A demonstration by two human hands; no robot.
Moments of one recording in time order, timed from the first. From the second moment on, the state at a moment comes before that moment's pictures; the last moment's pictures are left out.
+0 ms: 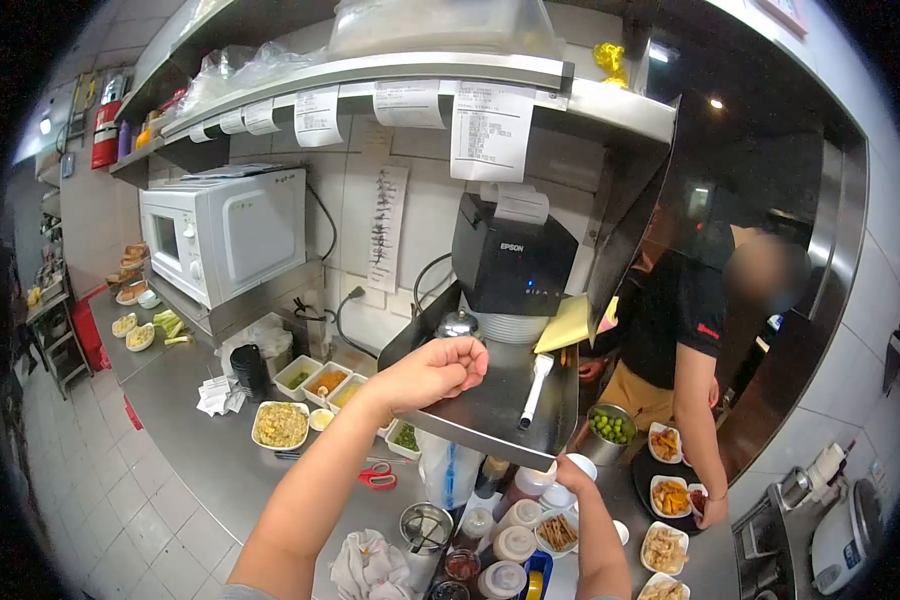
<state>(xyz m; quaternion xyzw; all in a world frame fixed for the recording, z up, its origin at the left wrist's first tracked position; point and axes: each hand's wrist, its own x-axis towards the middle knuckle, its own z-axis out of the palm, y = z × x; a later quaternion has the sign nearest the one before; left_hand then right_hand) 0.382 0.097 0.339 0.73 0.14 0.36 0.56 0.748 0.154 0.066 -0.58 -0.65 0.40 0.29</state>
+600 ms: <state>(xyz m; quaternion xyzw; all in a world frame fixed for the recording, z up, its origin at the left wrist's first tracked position) 0.380 0.099 0.343 0.74 0.20 0.38 0.53 0.764 0.047 0.163 -0.40 -0.44 0.28 0.75</state>
